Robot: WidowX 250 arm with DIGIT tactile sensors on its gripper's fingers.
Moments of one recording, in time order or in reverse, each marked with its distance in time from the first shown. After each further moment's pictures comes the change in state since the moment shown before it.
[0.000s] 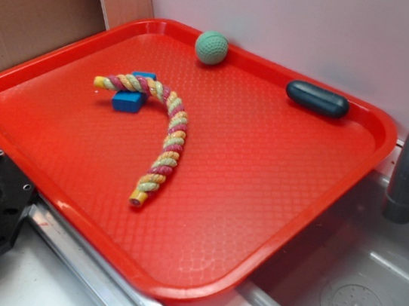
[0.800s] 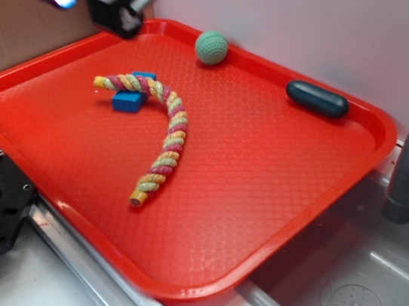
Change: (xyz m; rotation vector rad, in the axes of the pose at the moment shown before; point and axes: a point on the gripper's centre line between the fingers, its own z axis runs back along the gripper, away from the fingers) arm 0.043 -0.023 -0.104 0.063 -0.050 0.196
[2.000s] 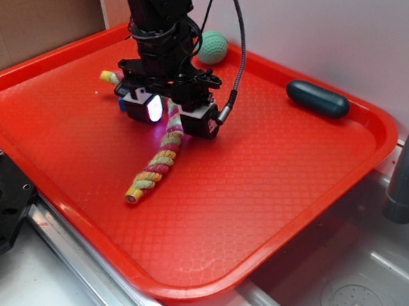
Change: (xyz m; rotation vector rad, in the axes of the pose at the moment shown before) arm 0.039 0.001 -0.140 -0.084 0.080 0.192
